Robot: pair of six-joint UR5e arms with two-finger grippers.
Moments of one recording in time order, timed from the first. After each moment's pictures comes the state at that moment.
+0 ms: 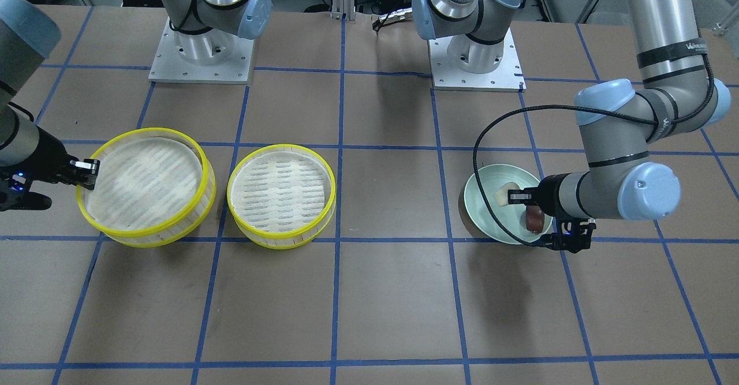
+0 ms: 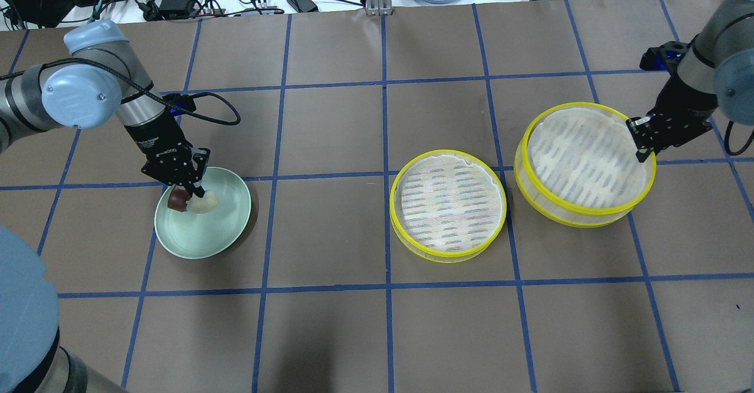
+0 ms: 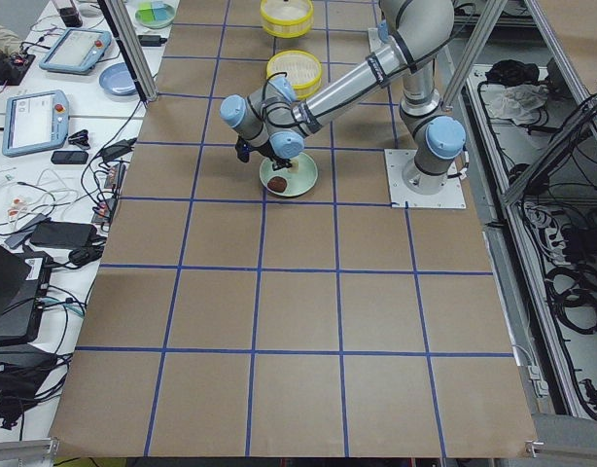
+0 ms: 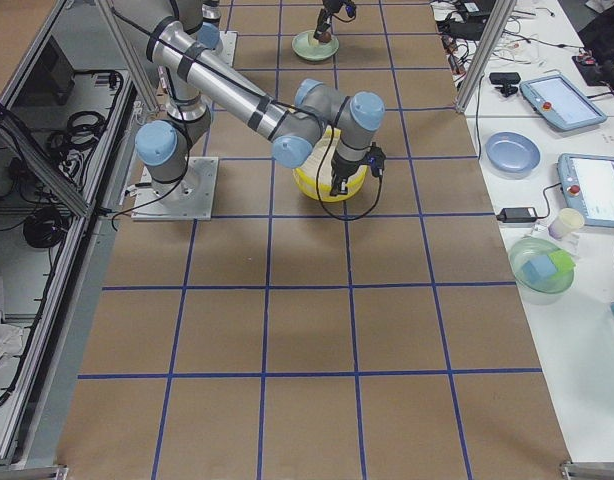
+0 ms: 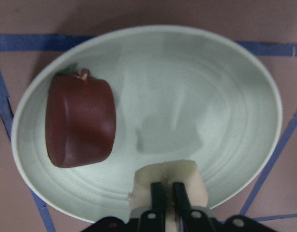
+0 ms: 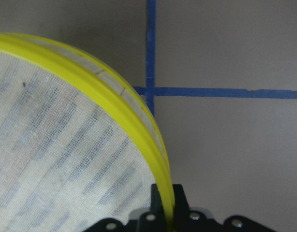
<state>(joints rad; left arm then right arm) -1.30 -1.95 -1.68 -1.54 1.50 0.21 1.20 -1.39 1.81 -1.84 -1.64 -0.36</state>
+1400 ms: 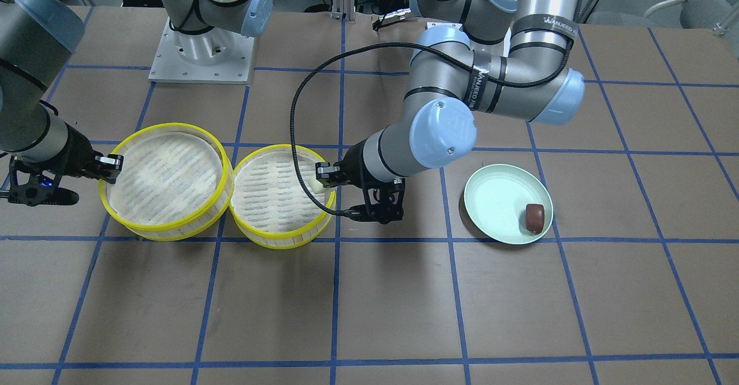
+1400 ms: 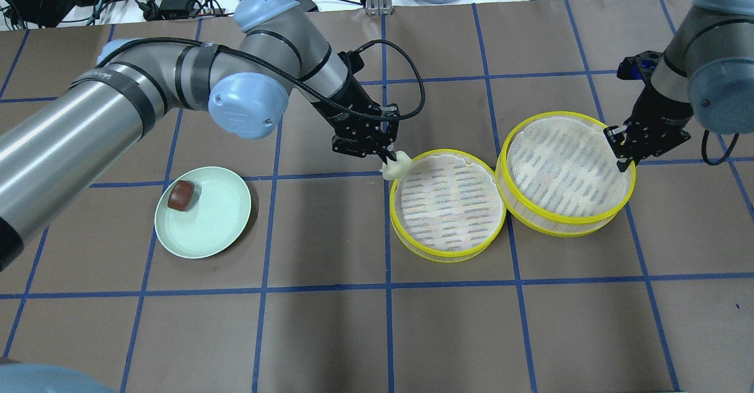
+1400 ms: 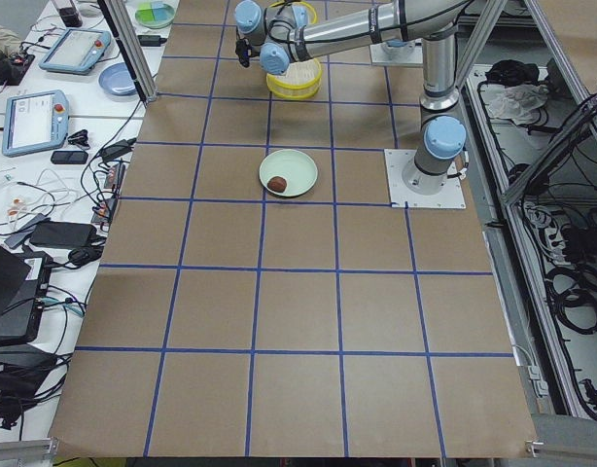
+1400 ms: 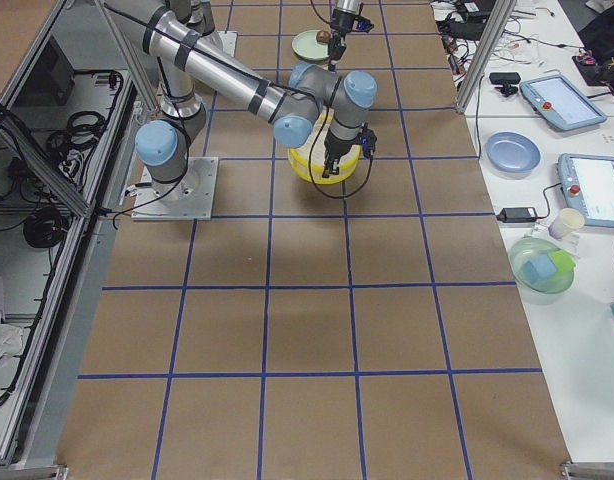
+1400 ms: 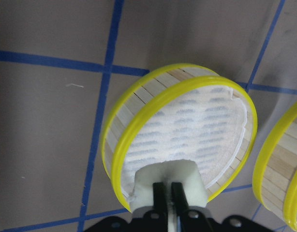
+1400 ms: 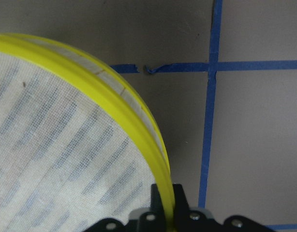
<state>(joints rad) -1.81 -1.95 -1.63 -1.29 1.03 -0.36 1.23 -1.41 1.84 -1.83 -1.64 -0.32</state>
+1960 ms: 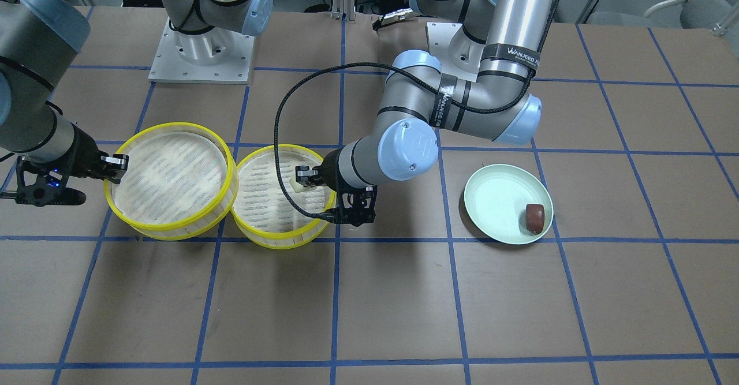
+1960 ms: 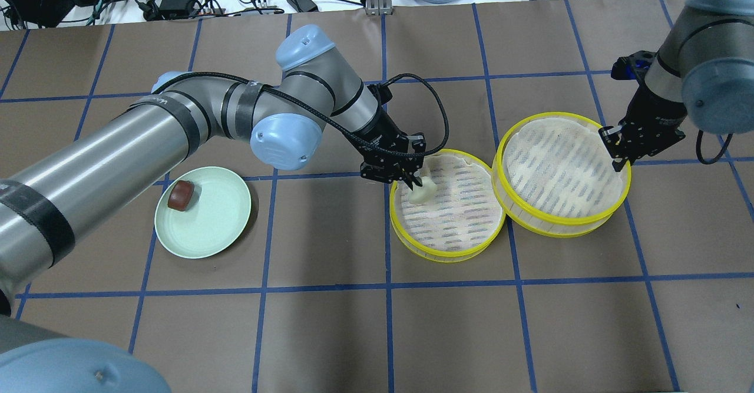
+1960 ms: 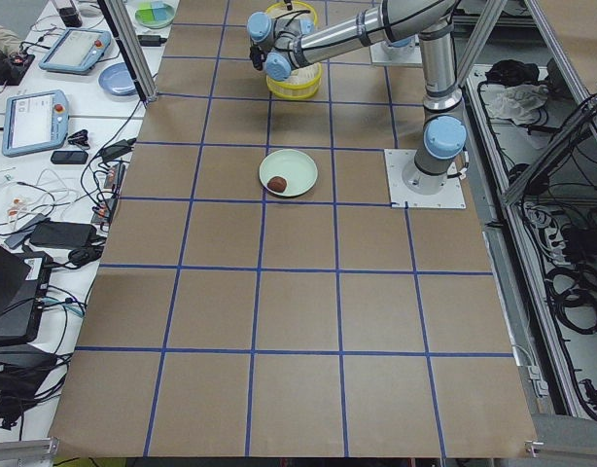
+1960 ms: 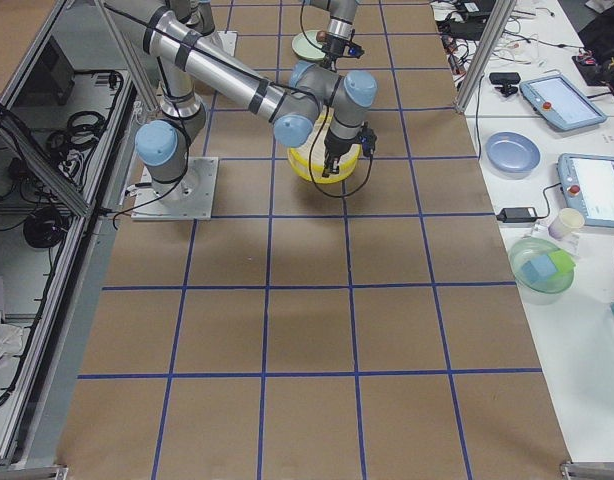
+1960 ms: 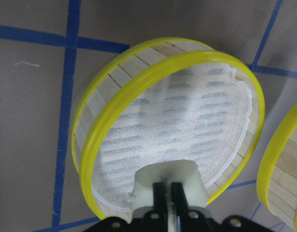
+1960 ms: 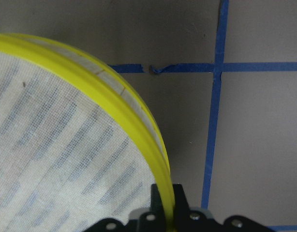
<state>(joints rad) -1.85 -2.01 -1.69 -1.18 0.98 -0.41 1.26 -1.41 1.84 -1.83 -1.64 -0.32</state>
